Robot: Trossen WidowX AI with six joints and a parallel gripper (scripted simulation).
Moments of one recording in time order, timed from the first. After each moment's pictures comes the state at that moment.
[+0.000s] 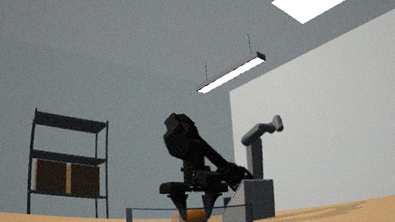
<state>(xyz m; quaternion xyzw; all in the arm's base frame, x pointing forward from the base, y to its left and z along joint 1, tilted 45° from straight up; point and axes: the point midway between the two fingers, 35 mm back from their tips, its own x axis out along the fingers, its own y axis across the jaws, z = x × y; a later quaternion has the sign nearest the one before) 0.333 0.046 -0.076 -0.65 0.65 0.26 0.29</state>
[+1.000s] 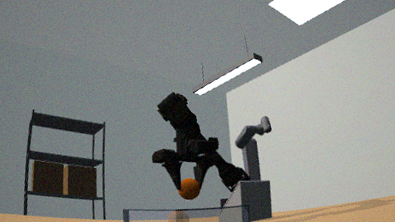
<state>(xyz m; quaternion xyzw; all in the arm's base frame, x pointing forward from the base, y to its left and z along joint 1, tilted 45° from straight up) 0.337 0.105 -0.013 -0.65 0.65 0.25 0.30</state>
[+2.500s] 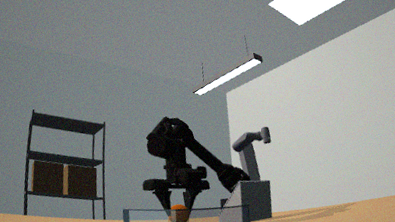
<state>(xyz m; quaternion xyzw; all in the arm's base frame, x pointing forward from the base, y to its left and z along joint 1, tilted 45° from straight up) 0.346 0.023 -0.031 -0.65 0.65 0.26 0.29</state>
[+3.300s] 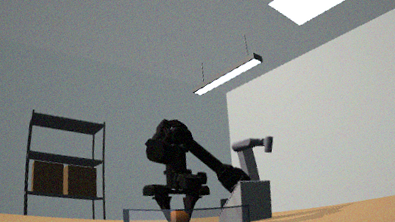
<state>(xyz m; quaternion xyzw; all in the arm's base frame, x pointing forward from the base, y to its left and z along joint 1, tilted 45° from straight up) 0.347 0.012 -0.044 -0.65 0.65 0.26 0.29</state>
